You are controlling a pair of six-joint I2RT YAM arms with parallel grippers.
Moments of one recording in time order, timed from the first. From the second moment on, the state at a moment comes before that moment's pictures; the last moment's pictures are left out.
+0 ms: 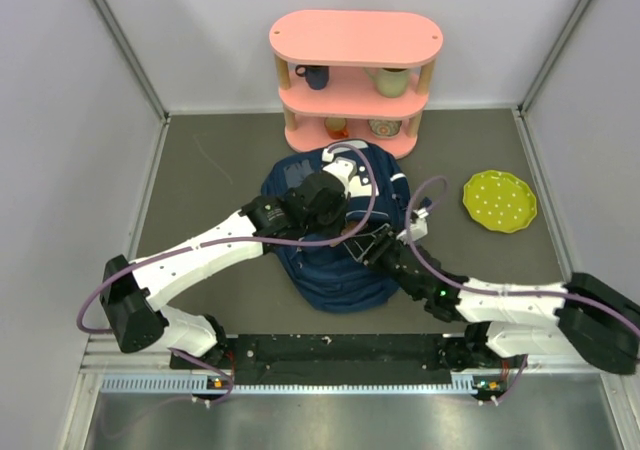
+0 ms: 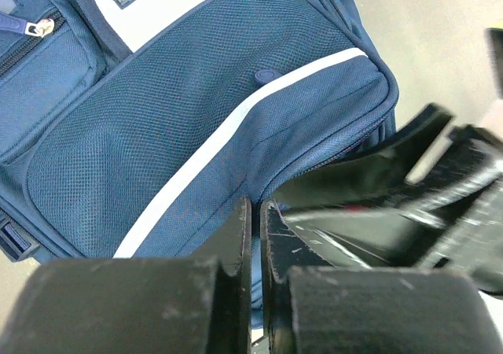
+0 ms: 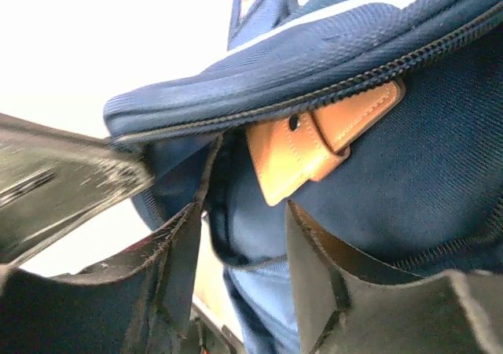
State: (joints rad) left arm -0.95 1.40 1.27 -0.60 -0.19 -0.46; right arm 1.05 1.21 0.35 0.66 0.45 1.15
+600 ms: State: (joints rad) left arm -0.94 1.38 1.23 -0.58 -0.09 -0.48; right arm 1.05 0.17 0.26 -0.18 0.57 1.01
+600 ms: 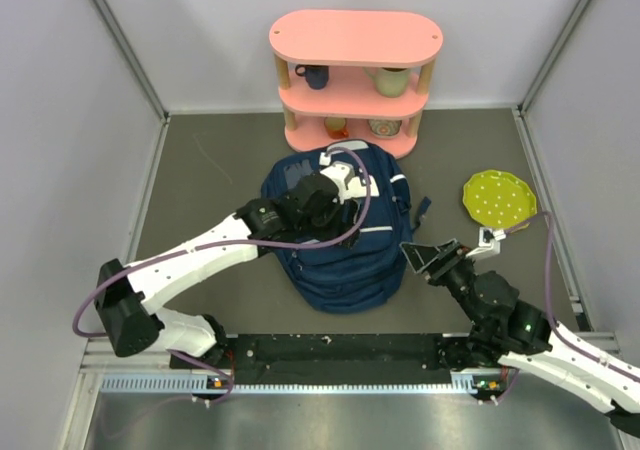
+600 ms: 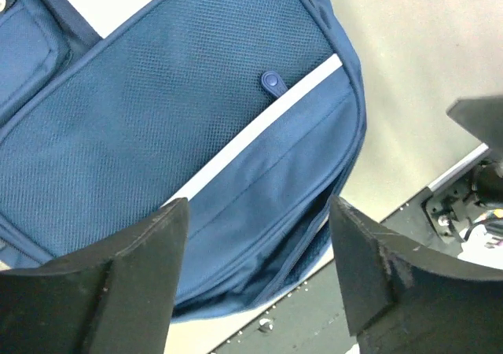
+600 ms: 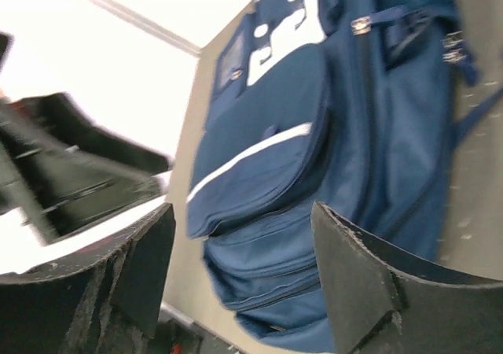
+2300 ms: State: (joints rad) left arm -0.41 1.11 0.51 0.03 0.36 -0.71; right arm 0.58 0.88 0.26 -0.05 -0.19 1.08
